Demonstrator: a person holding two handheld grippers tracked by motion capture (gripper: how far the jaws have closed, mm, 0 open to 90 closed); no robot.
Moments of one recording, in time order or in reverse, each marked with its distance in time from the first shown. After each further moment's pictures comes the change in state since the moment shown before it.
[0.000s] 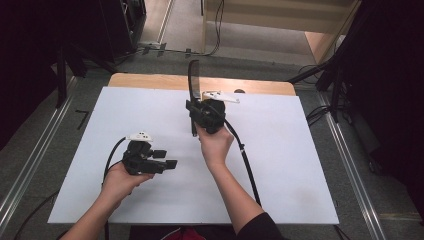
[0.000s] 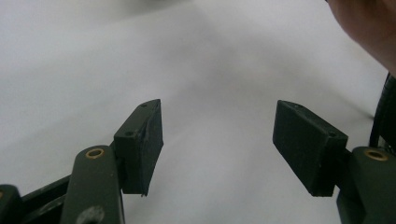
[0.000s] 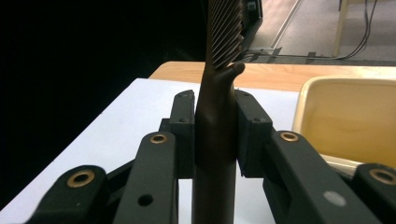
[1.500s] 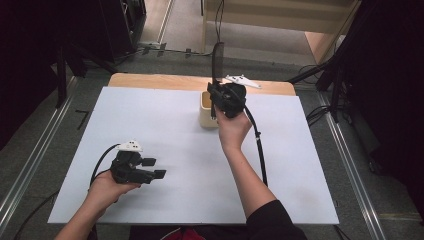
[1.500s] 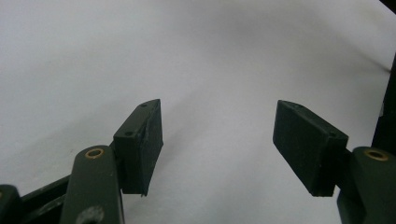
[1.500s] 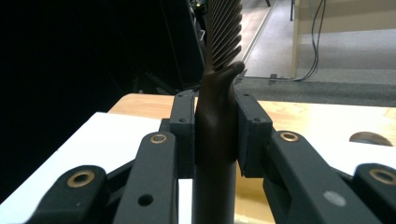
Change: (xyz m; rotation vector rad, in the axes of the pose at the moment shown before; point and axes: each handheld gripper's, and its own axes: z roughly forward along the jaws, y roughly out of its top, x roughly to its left) left arm 0.009 -0.026 -0.016 0.041 0.018 0.042; right arm -0.043 0.041 -0.017 -0.085 -0.120 0.002
